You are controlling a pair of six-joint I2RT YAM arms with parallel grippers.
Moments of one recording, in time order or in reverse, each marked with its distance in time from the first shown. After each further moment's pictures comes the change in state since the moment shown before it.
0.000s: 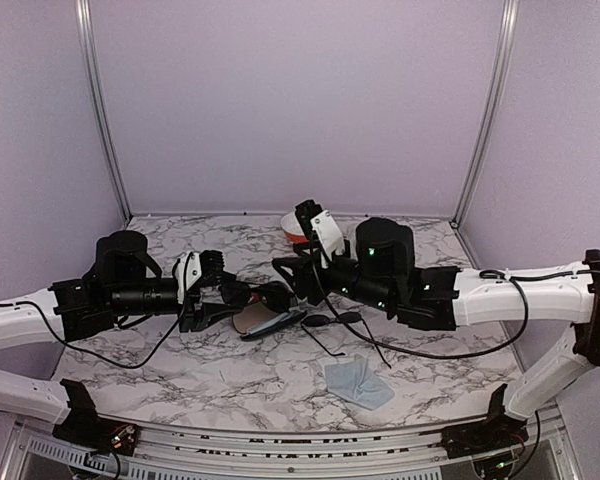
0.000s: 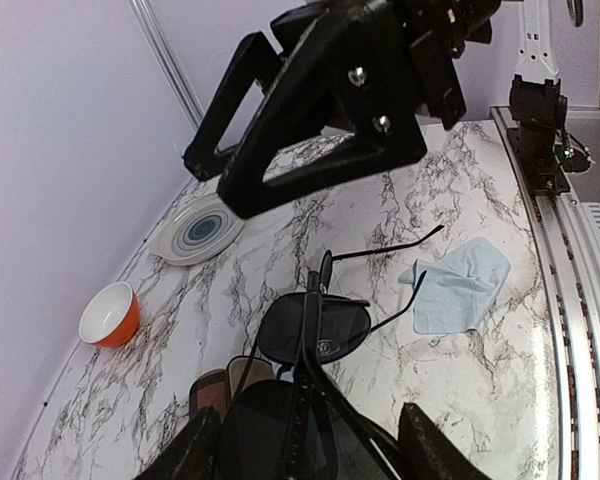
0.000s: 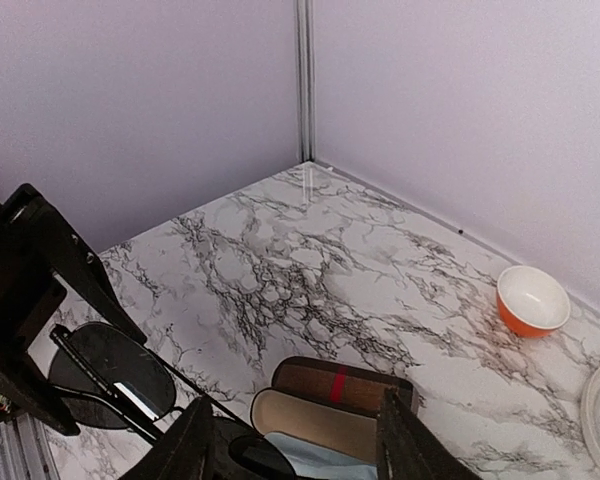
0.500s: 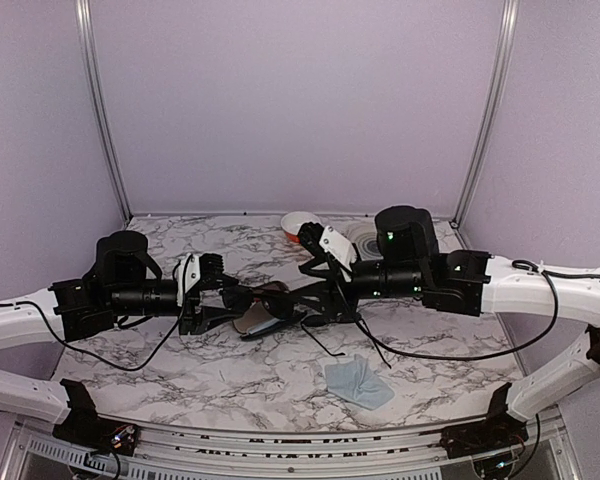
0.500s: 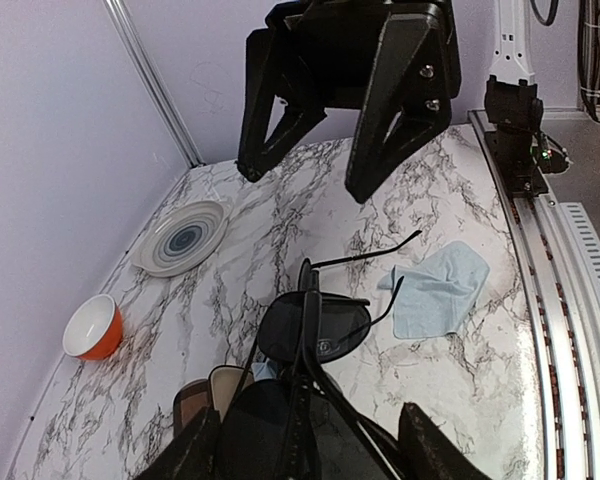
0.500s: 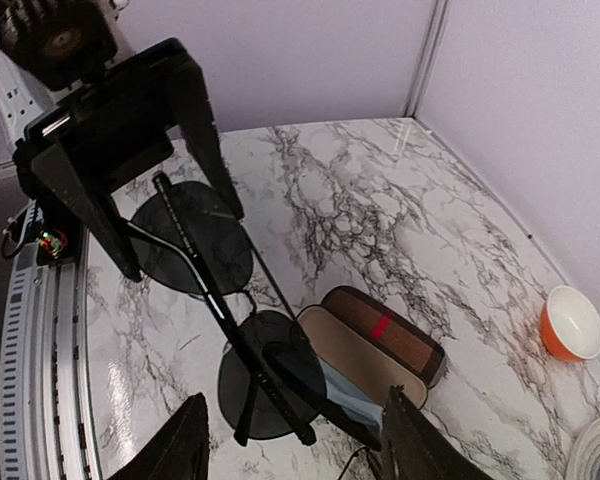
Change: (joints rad) left arm 0.000 0.001 0.000 -0.003 0.059 0.005; right arm -0.082 -0.147 0.009 -0.319 -0.373 -0.264
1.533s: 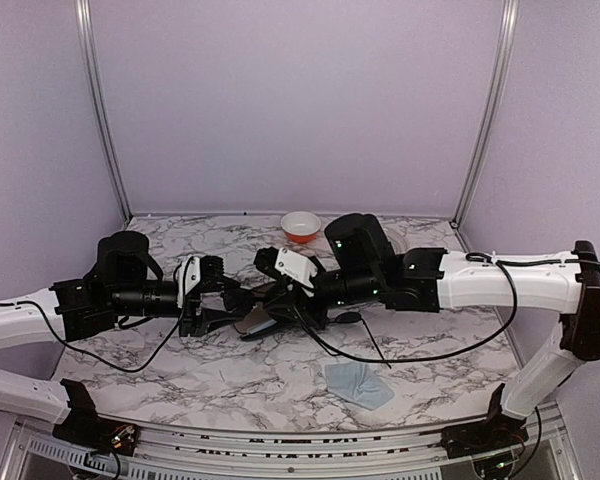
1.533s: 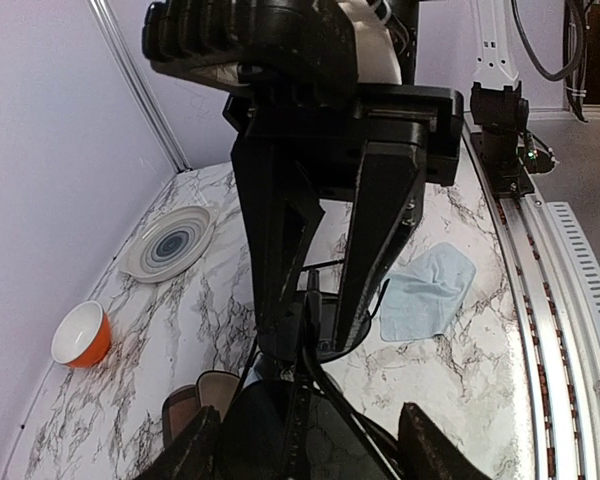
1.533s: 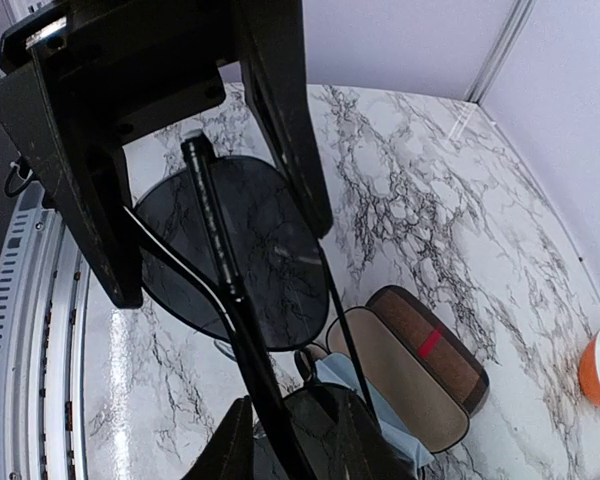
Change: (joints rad) left arm 0.000 0.006 0.000 0.000 0.039 0.003; right arm 0.058 0.224 0.154 -0.079 -0.066 -0.128
